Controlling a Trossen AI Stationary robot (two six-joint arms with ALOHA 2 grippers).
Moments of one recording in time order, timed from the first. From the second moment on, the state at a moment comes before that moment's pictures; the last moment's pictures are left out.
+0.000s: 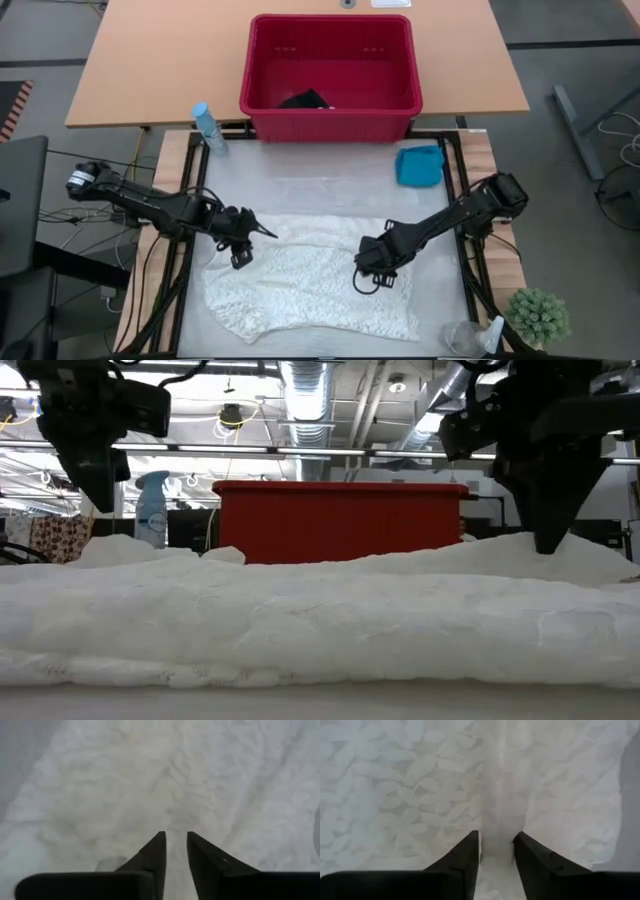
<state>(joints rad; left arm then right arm) -0.25 1.10 0.74 -0.72 -0.01 -0.72 0.39 1.71 1.20 -1.06 0.13 0.67</state>
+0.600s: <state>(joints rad) -0.17 1.04 0.78 -0.68 -0.28 -0.53 0.45 1.71 1.20 -1.01 0.14 0.71</state>
